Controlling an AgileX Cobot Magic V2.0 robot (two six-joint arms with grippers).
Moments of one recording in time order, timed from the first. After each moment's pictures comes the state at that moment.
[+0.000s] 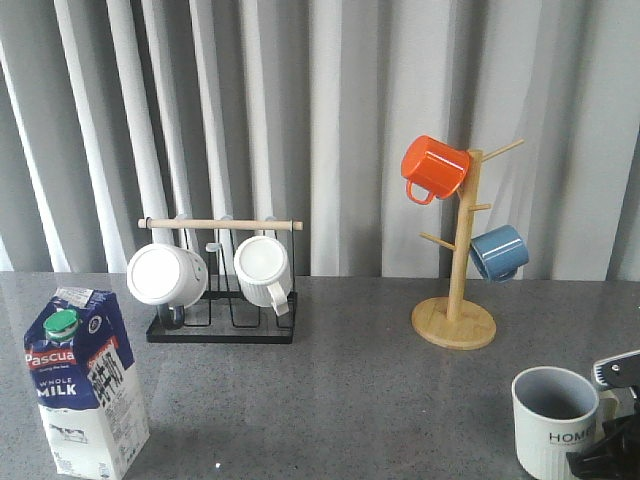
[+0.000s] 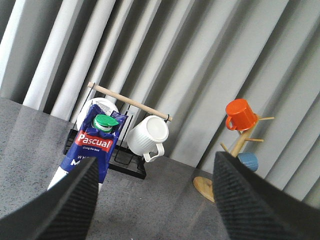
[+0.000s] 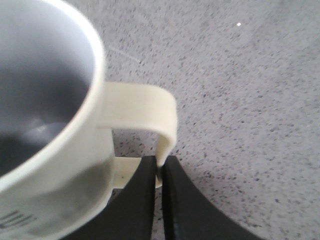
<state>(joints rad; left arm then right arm) -0.11 0.15 -0.43 -0.22 0.26 -0.30 -0.12 1.54 -0.76 -0.26 -0.05 -0.03</state>
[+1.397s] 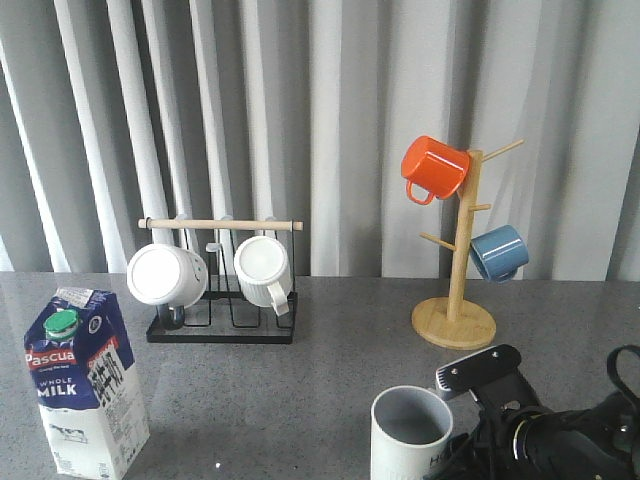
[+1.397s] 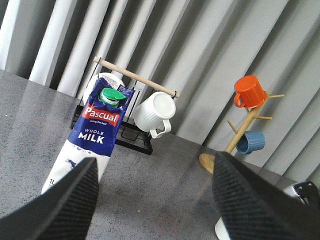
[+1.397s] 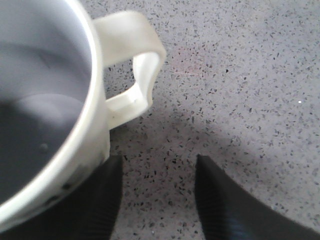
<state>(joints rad) -0.11 0.15 -0.43 -0.22 0.35 -0.30 0.30 1.63 -0.94 -0.23 0.25 0.10</state>
